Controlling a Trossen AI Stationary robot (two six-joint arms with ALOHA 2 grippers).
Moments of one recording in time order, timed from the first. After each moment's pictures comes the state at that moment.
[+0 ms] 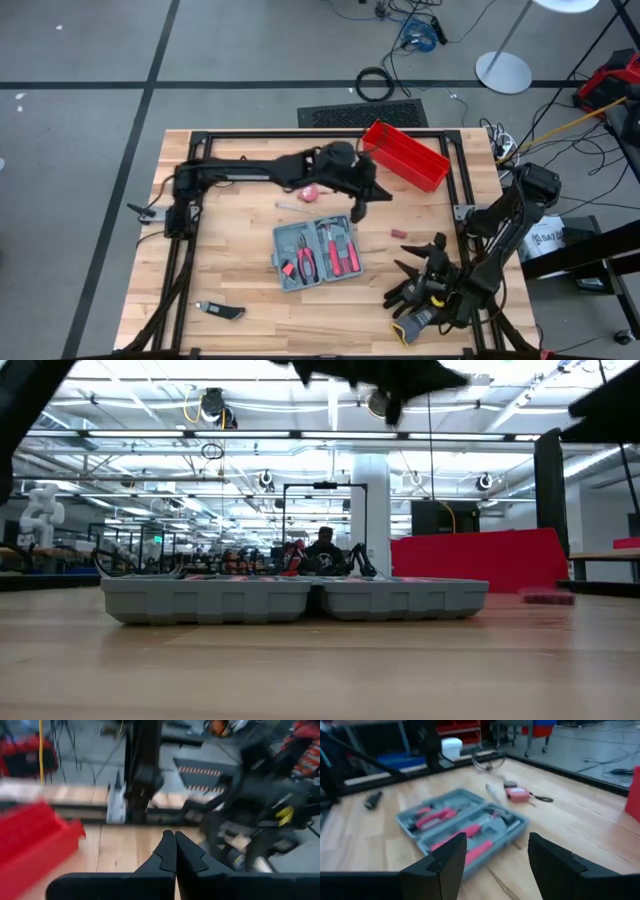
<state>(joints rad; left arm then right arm) 0.11 2.00 1.77 -0.08 0.36 -0.07 1.05 1.45 0.73 -0.75 1.33 1.58</state>
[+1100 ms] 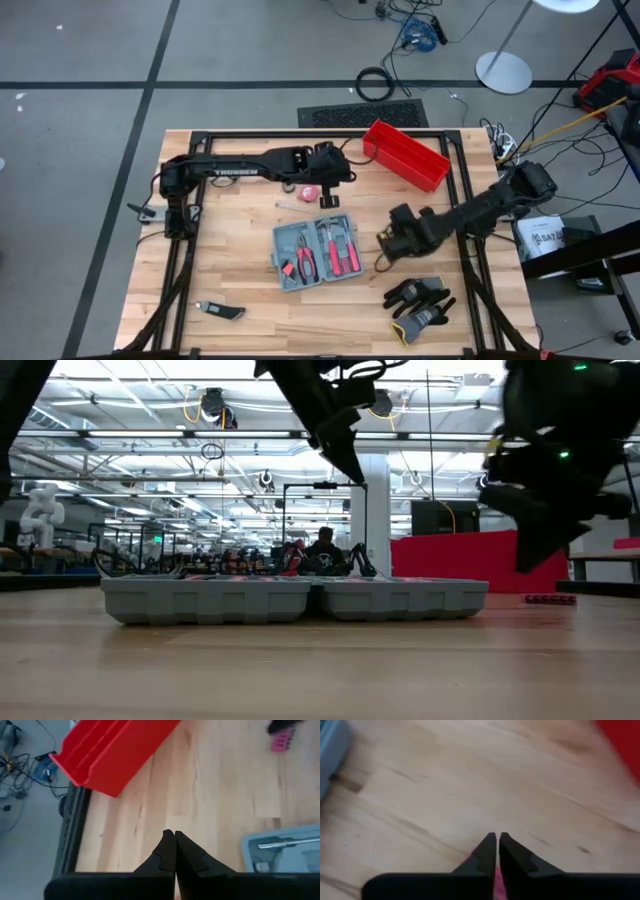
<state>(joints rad) 0.16 1.88 1.65 -0.62 -0.19 0.25 0.36 1.49 0.74 -0.82 0.55 1.45</state>
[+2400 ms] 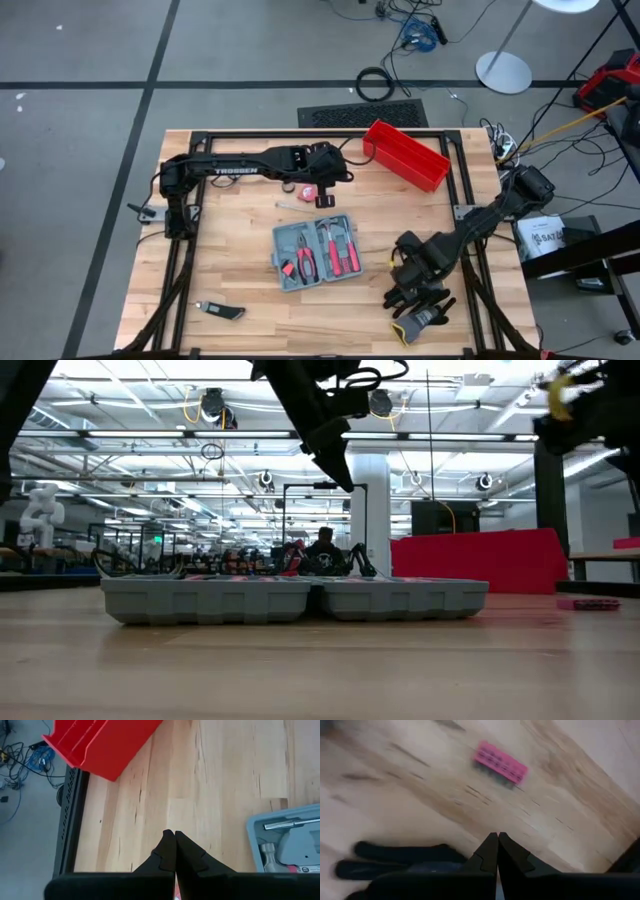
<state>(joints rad) 0.18 1.88 1.64 -0.67 -0.19 0.27 0.57 1.53 0.99 -1.11 0.09 1.52</state>
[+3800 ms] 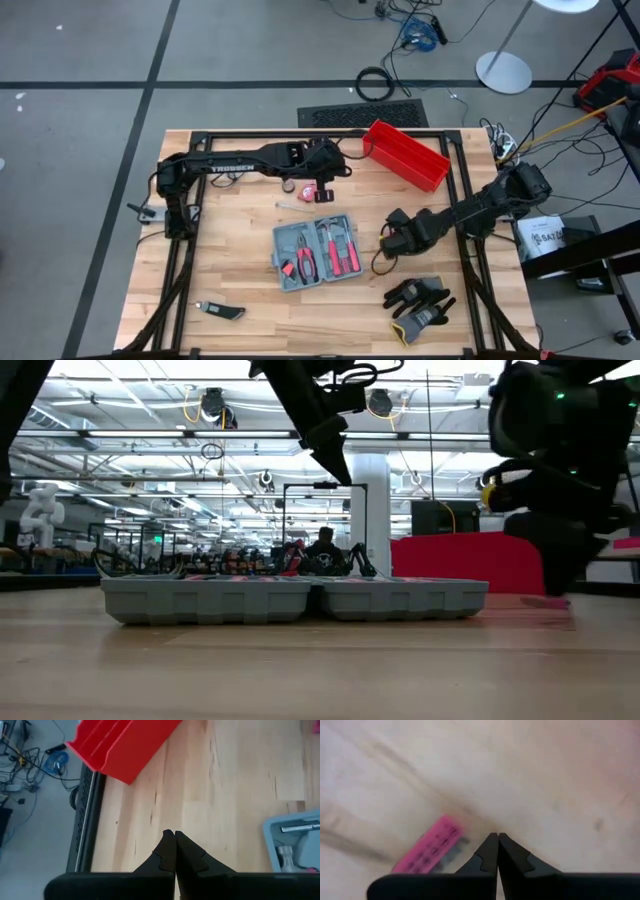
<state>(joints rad) 0.20 1.86 1.64 -0.66 -0.22 0.30 0.32 1.54 0.73 -0.80 0.32 1.24</state>
